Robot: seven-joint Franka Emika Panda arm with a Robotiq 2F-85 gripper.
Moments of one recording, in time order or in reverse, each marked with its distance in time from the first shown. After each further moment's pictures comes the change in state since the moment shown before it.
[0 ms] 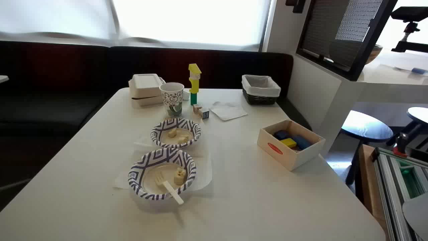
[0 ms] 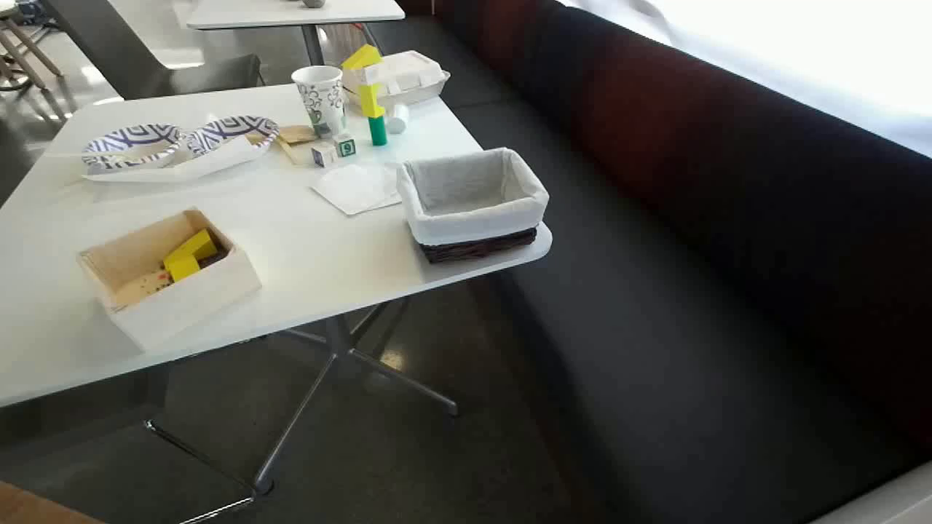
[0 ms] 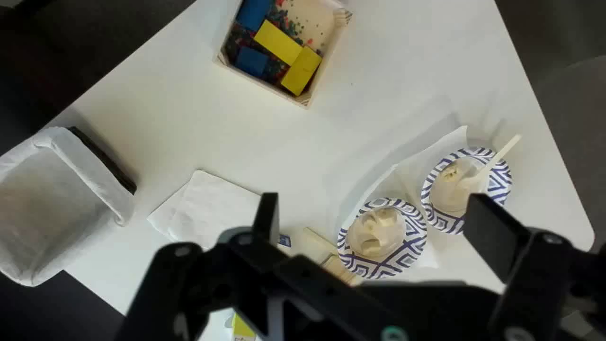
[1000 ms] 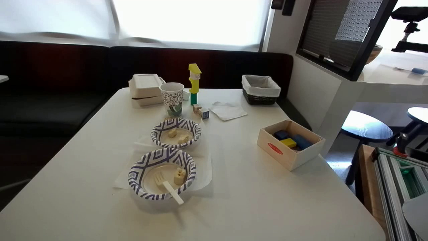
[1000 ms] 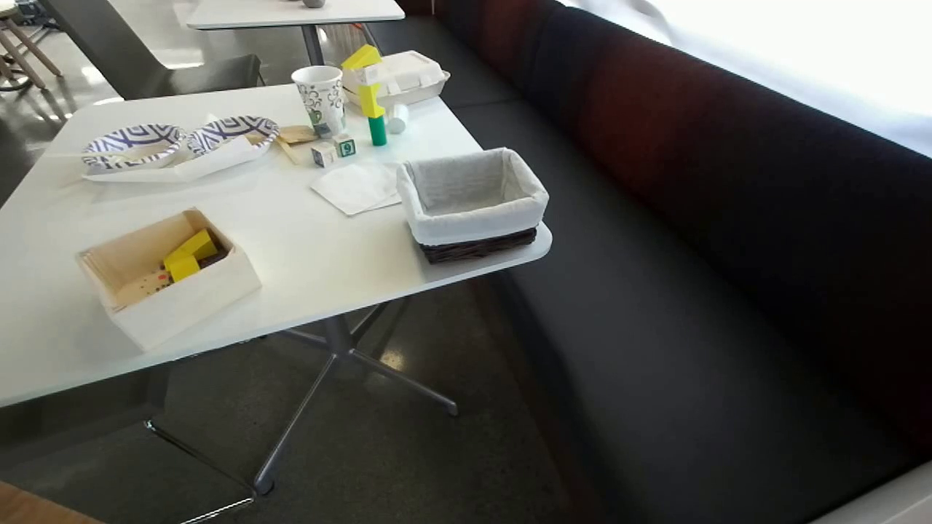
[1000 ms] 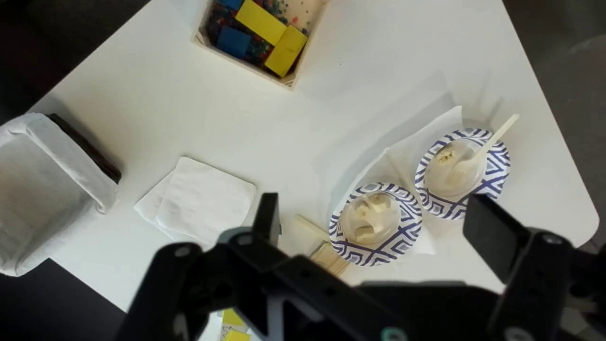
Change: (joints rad) arm 0.007 0.034 0.058 -0.002 0.022 0.065 0.073
